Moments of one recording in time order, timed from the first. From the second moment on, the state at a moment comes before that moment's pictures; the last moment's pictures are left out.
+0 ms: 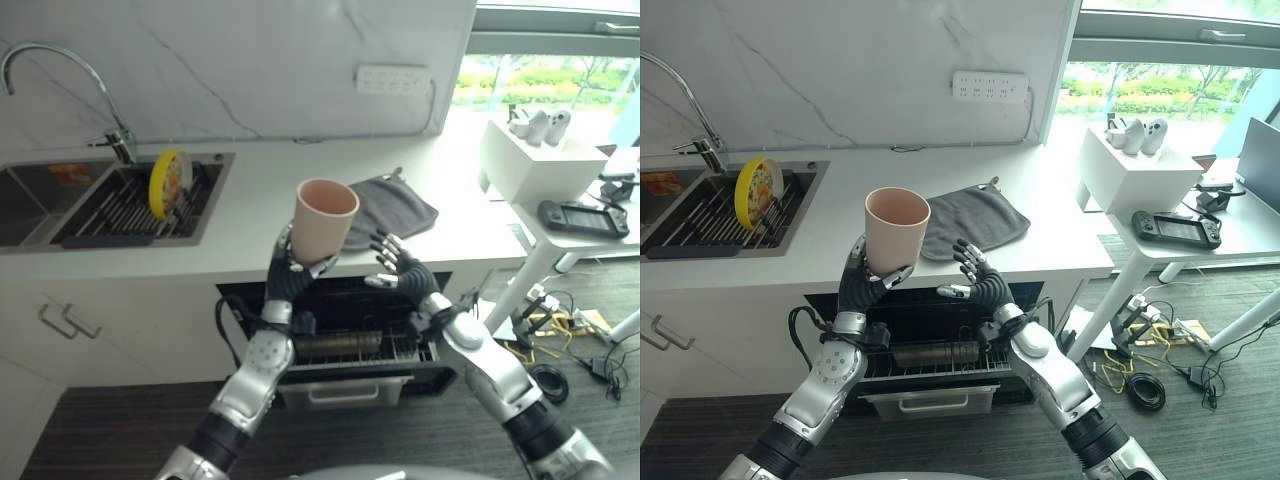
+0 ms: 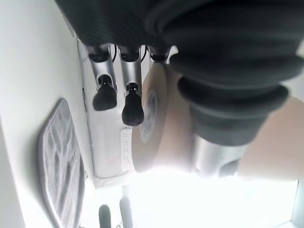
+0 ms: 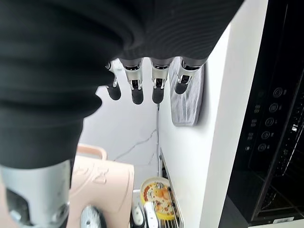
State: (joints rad) left arm -0.11 0.30 -0.43 0.06 -0.13 -0.31 0.45; right arm -0.22 -0.37 0.46 -0.09 0.46 0.10 -0.08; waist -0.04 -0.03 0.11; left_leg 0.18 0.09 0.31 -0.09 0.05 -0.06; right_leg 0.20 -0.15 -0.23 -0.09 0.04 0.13
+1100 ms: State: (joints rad) left arm -0.11 0.28 -0.48 0.16 -0.10 -0.31 0.43; right arm -0.30 -0.33 0.50 -0.11 0.48 0.12 -0.13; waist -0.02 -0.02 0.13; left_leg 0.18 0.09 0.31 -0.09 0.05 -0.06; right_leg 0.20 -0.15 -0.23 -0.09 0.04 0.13
